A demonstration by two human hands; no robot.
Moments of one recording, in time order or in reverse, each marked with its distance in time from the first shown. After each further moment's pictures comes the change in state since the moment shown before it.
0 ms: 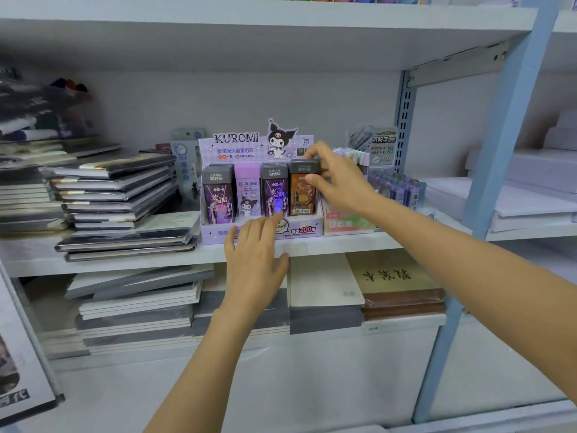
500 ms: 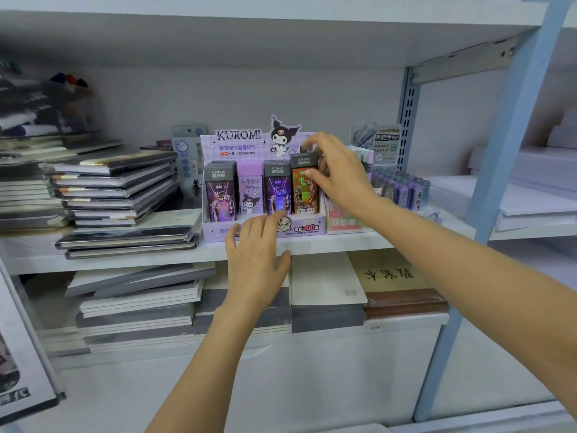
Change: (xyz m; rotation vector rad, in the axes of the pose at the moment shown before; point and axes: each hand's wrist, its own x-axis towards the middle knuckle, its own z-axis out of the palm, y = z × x) left_hand 0.001 -0.002 0.002 -0.013 0.030 -0.021; right_hand 0.009 0.004 0.010 -0.215 0.231 -0.102
